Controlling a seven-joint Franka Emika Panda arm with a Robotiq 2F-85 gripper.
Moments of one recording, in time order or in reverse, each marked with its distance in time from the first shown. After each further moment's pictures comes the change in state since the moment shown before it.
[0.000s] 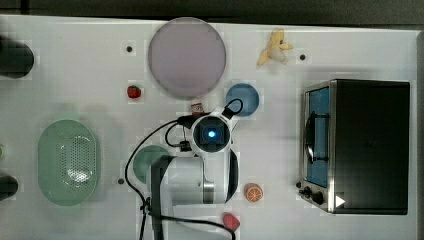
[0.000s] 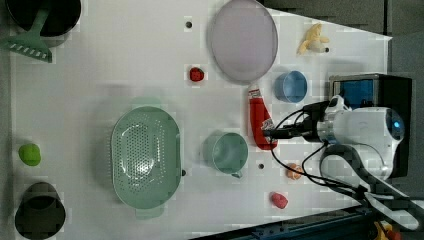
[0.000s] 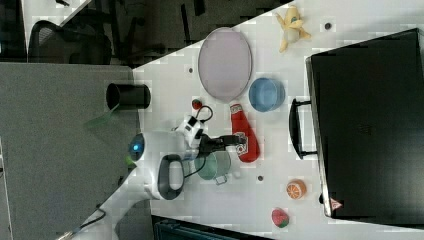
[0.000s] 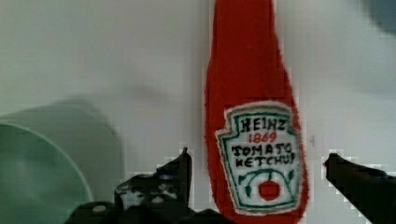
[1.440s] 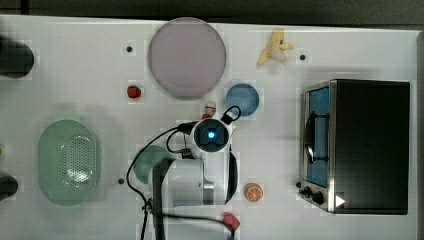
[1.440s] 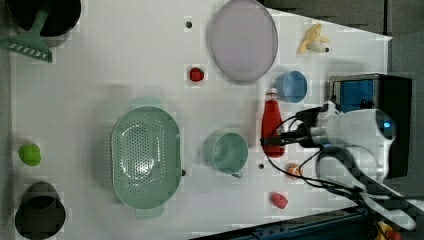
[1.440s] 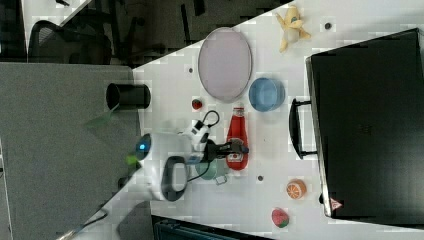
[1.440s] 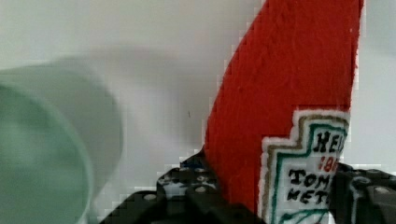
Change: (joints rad) arm 0.012 -0.023 -0.015 -0.016 0.001 -0.085 -0.011
